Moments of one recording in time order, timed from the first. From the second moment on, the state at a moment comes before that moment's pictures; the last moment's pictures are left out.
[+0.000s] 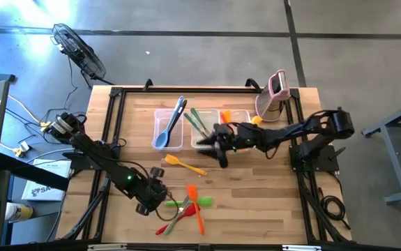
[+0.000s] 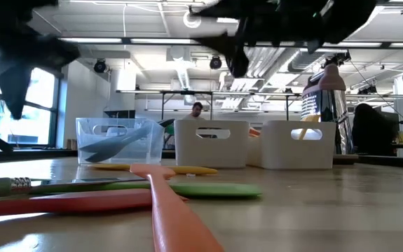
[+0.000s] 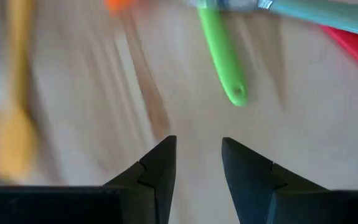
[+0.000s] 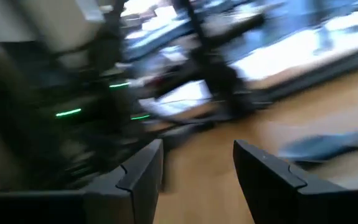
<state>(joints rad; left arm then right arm) -0.65 1.53 0.97 -0.66 -0.22 -0.31 0.01 1.59 0.78 0.78 -0.12 0.48</state>
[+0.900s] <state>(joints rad) -0.63 1.53 1.06 -0.57 -0.52 -0.13 0.36 1.50 0.78 0.64 -0.11 0.48</state>
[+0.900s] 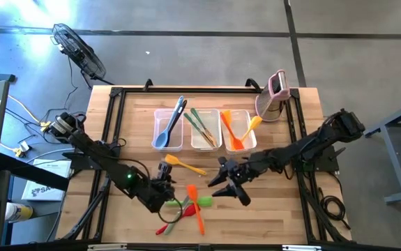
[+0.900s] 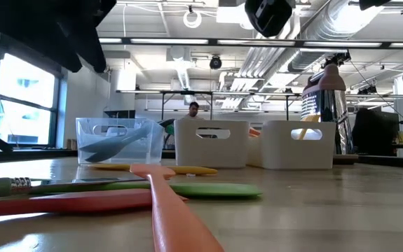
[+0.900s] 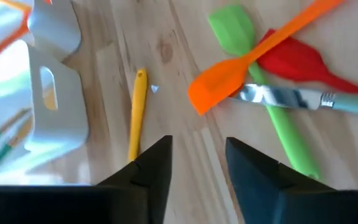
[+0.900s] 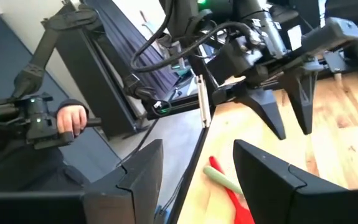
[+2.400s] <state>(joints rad) -0.21 1.54 1.06 -0.64 -0.06 0.14 0.39 1.50 0.78 0.58 -0.05 0.47</state>
